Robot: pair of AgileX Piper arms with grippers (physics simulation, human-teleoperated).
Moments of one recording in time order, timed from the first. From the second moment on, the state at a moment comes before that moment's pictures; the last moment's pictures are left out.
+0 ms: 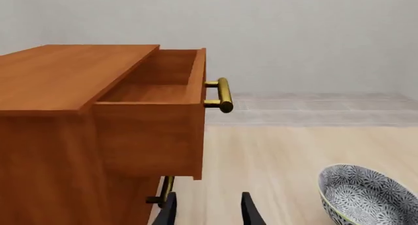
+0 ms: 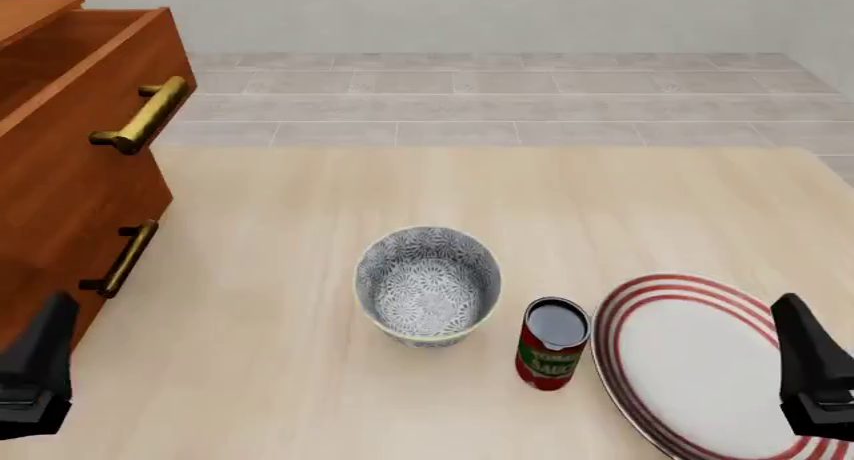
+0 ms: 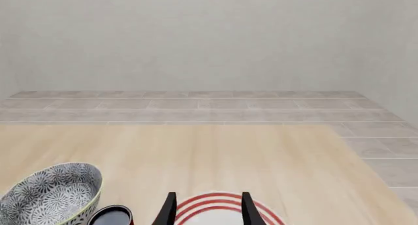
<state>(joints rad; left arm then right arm) 0.01 0.00 0.00 0.00 0.00 0.00 0.00 0.00 0.00 0.00</state>
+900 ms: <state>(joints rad) -0.23 0.16 -0.44 0.22 -0.15 0.00 0.01 0.00 -0.01 0.00</state>
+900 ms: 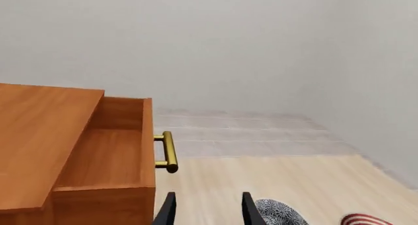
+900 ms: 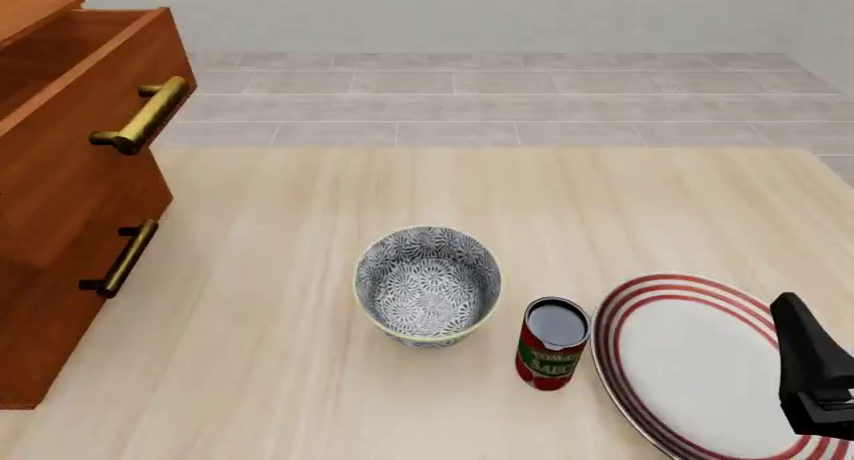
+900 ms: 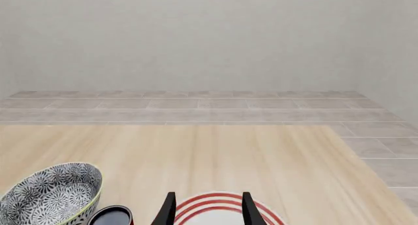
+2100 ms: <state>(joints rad) -0.55 1.02 -0.79 0.08 -0.16 0.00 0.01 0.00 -0.01 0.00</state>
